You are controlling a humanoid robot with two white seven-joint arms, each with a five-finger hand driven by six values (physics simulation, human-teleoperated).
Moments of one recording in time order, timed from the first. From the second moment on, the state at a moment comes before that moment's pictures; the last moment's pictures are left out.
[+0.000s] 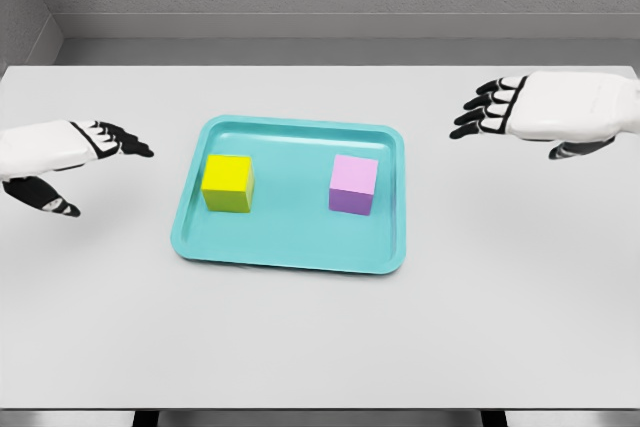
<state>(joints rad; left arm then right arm) -0.43 1.05 -0.42 -1.54 -0.12 -0.61 -0.61 -0.89 -1.11 0.79 -1.71 0.26 -0.61 0.61</state>
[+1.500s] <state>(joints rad) -0.73 0.67 -0.70 -1.14 -0.24 -0.61 -0.61 -1.00 -0.71 1.13 -1.37 0.39 -0.61 0.61</state>
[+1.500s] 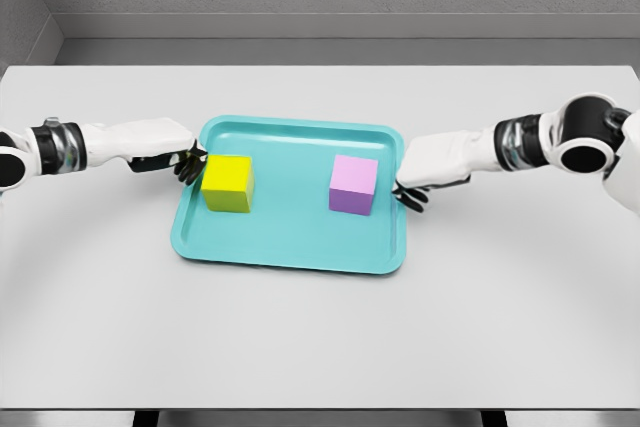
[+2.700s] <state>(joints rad) -0.72 0.72 -0.74 -1.16 -0.15 -0.61 -0.61 -1.06 -0.57 1.16 -1.16 0.43 -0.61 0.62</state>
